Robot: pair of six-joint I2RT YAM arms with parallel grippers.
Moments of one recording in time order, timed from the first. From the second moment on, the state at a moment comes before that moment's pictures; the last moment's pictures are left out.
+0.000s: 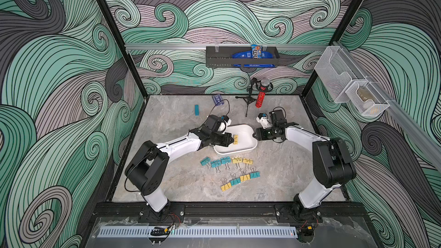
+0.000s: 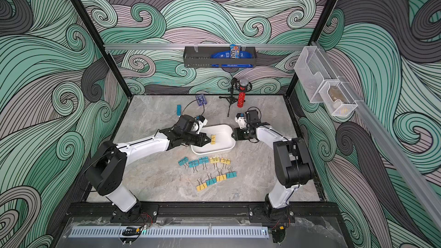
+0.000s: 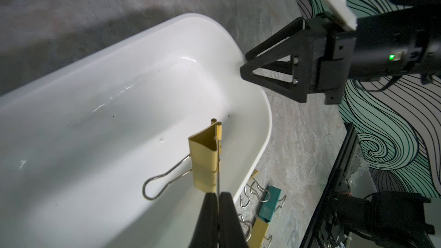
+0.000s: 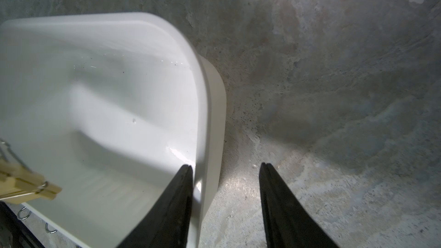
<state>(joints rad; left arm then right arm) -0.65 1.62 1.04 -0.15 0.40 -0.40 0.19 1.70 1.02 -0.40 -0.34 0.07</state>
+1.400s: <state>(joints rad) -0.59 1.12 0.56 -0.39 0.53 -0.58 0.19 1.70 1.02 -0.40 -0.34 0.07</state>
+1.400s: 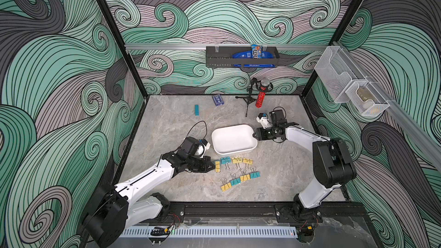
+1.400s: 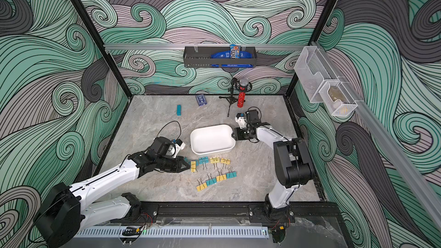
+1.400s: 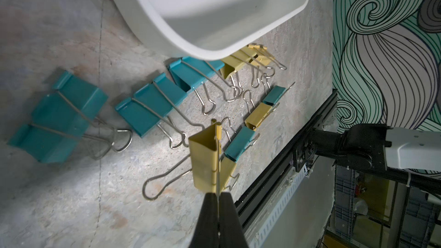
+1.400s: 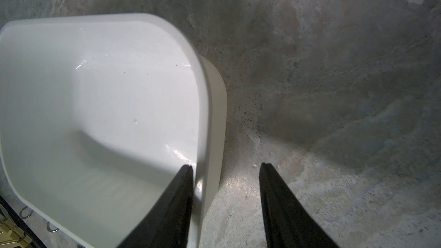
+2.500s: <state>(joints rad) -0.59 1.19 0.48 -0.49 0.61 -0.58 0.19 1.70 1.02 -0.40 -0.34 0.07</state>
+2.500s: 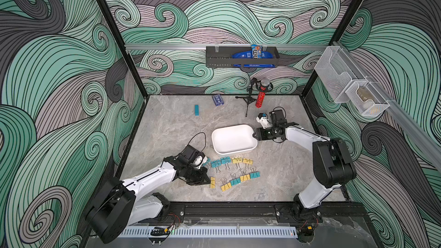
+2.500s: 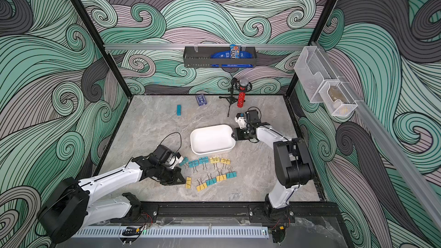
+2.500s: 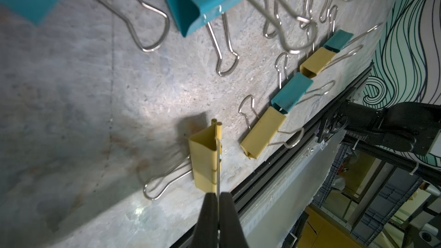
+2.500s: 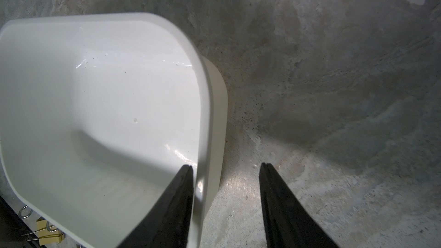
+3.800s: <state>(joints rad) -0.52 0.90 0.45 -0.02 -0.21 -0.36 0.03 1.62 1.03 -0.32 -0.24 0.08</state>
